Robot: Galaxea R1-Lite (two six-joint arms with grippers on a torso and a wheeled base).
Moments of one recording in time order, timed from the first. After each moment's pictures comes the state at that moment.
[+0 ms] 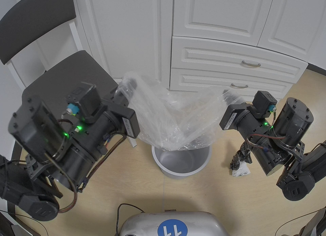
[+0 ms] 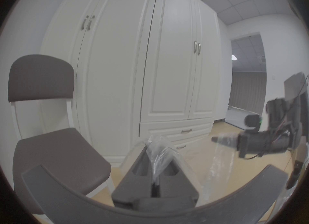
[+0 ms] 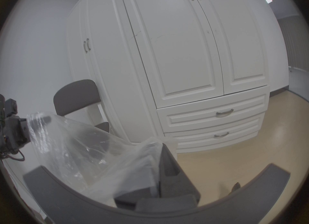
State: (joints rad) left arm -0.79 1.63 -0.57 -1.36 0.29 0.16; right arm 0.72 1.75 -0.61 -1.37 -0.47 0.07
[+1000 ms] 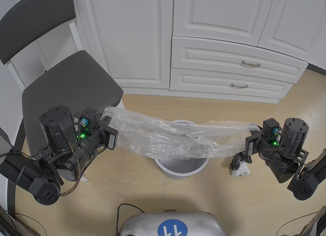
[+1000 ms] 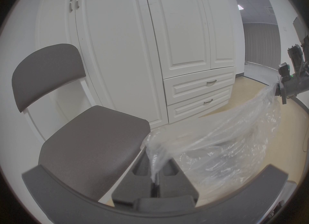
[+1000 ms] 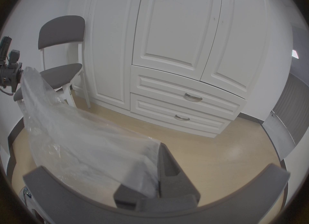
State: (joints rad) left arm -0.54 1.75 -0.52 -1.18 0.30 0.29; right arm 0.51 1.74 -0.39 -1.25 -0.49 -0.18
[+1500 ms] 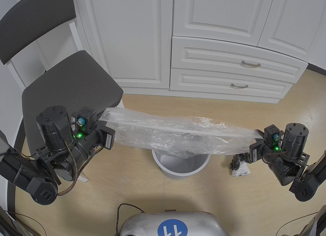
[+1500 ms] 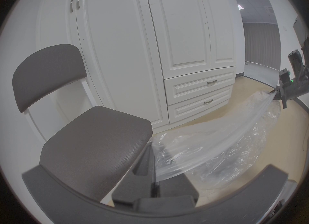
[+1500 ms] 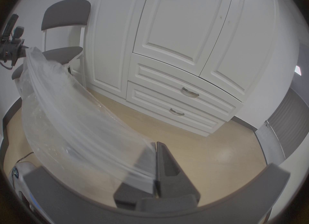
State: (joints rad) left arm -0.51 1.74 -0.51 -1.18 0.29 0.29; right arm 0.45 1.75 -0.33 -1.26 -0.49 -0.27
